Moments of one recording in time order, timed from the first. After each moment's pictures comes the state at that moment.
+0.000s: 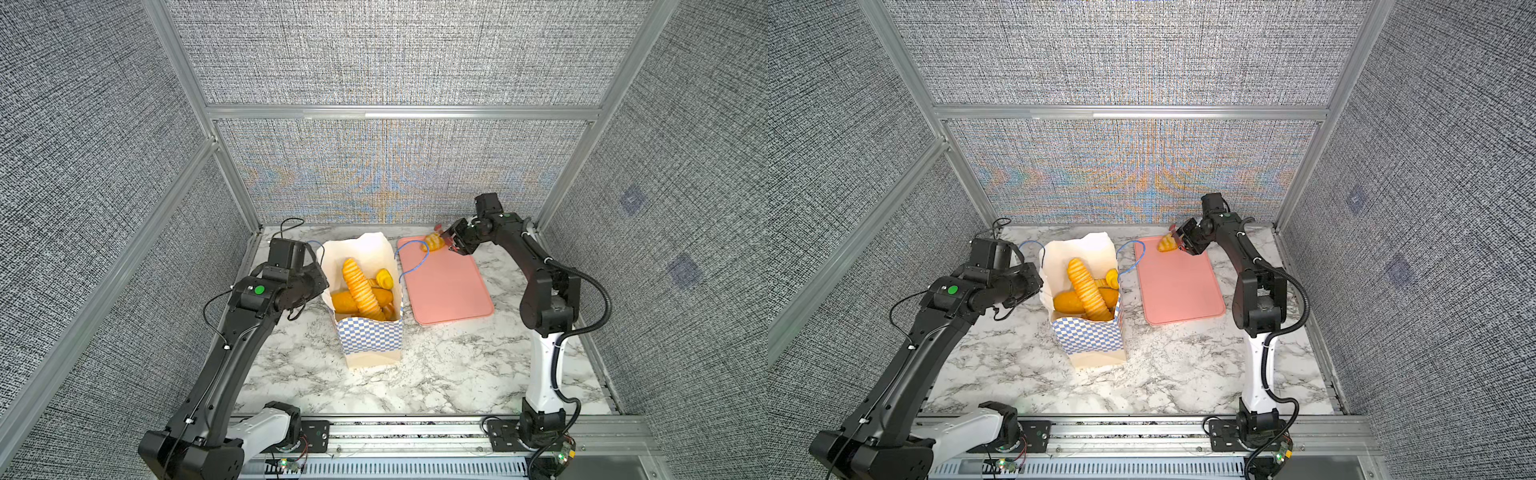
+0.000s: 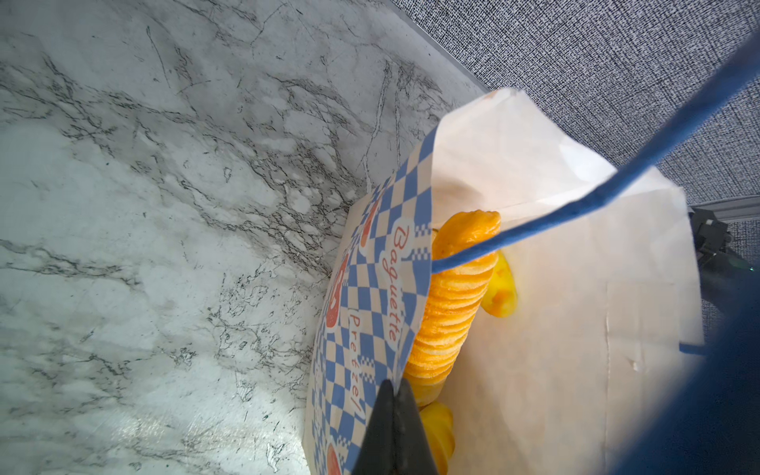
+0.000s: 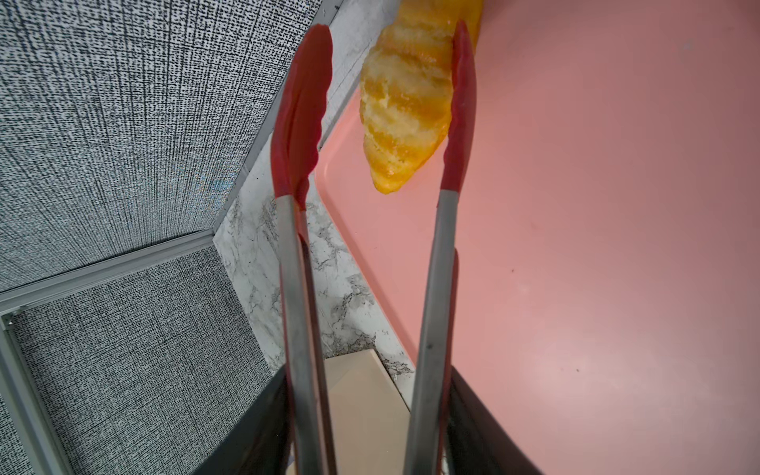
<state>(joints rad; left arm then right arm) -0.30 1.15 1.29 -0.98 0.05 -0.73 0.15 2.20 2.03 -0.79 -0.47 0.92</state>
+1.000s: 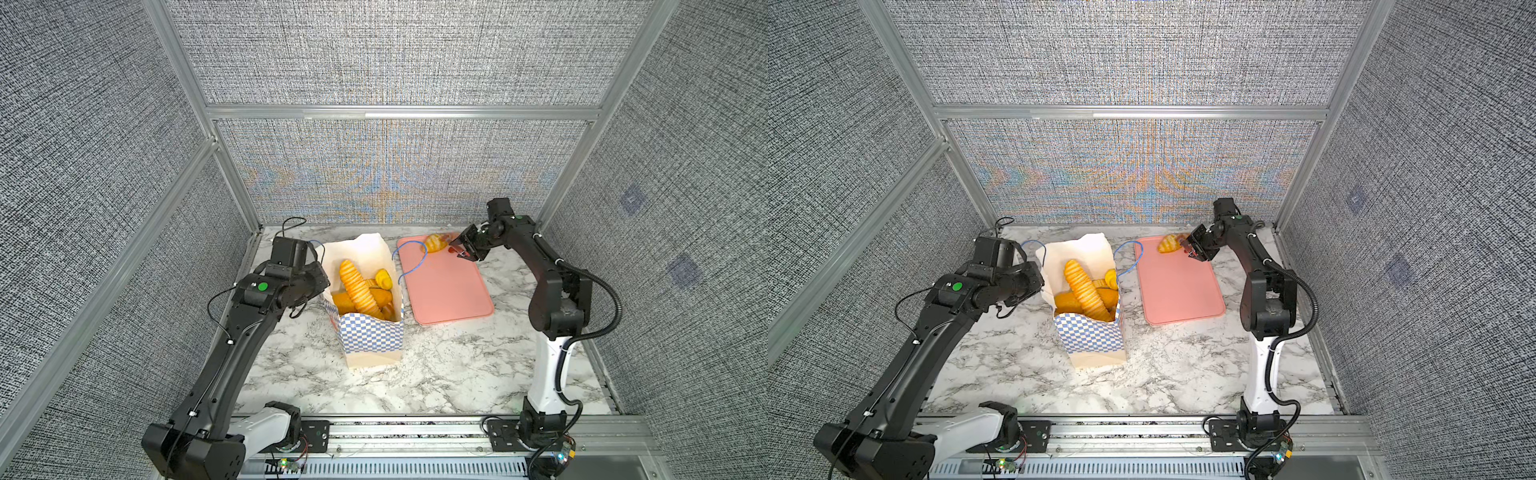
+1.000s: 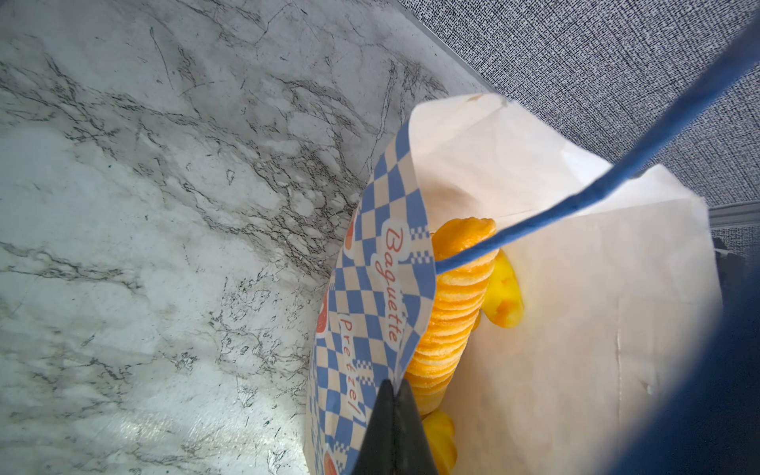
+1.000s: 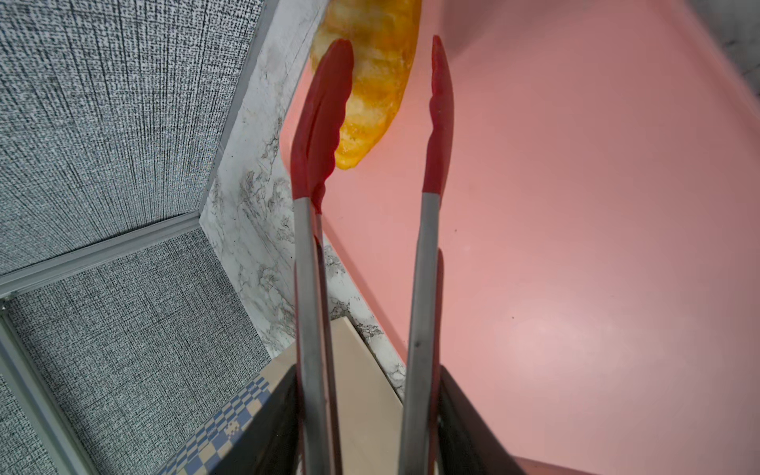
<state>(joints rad) -0.30 1.17 1.29 -0.97 0.04 -0.73 0.08 2.14 1.93 -0.86 -0.55 0.84</state>
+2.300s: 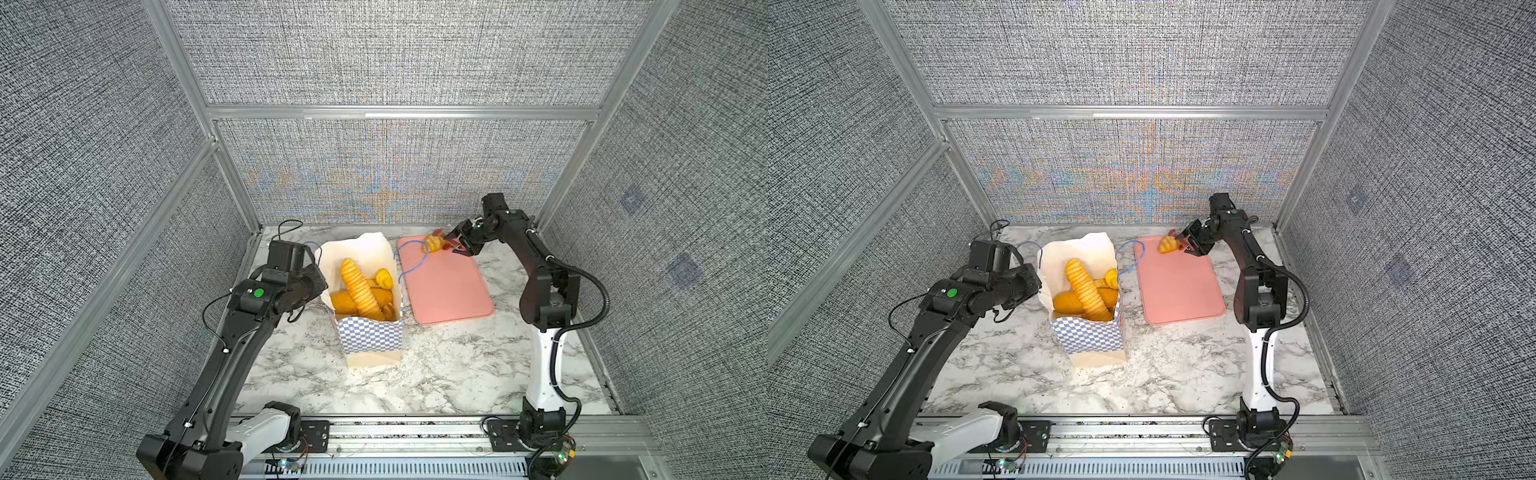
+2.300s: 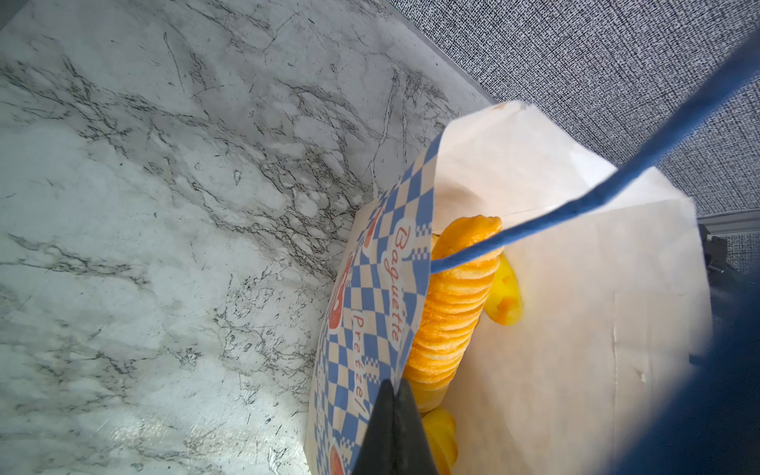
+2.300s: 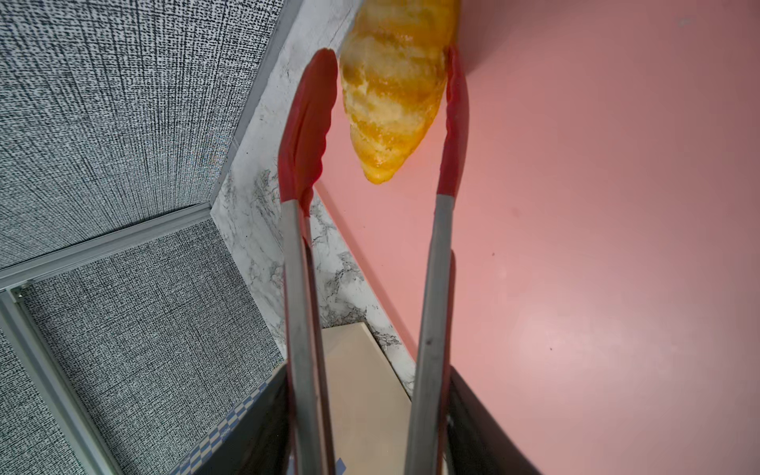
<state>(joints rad) -0.30 1.13 1.27 -0.97 0.03 -0.75 0.09 2.27 2.13 -0.92 -0.59 0.83</state>
